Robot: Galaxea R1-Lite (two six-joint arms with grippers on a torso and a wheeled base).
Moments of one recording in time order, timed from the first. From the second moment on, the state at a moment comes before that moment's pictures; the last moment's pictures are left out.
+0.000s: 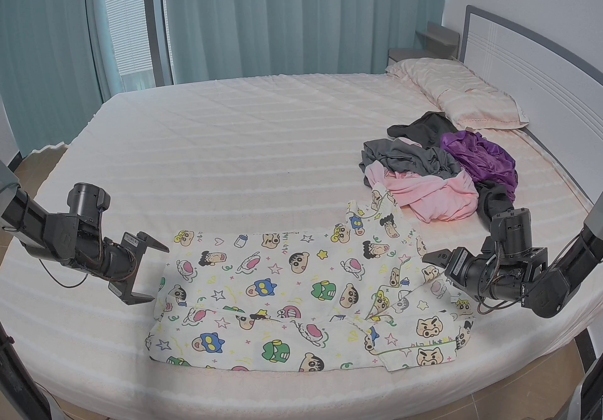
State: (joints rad) left arm 0.06 1.93 -0.88 -0.09 -0.38 -1.17; right arm 0.29 1.93 -0.54 -0.75 0.01 0.81
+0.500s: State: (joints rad) left arm 0.06 1.92 -0.87 -0.09 -0.39 -1.16; right arm 0.29 1.93 -0.54 -0.75 0.02 0.81
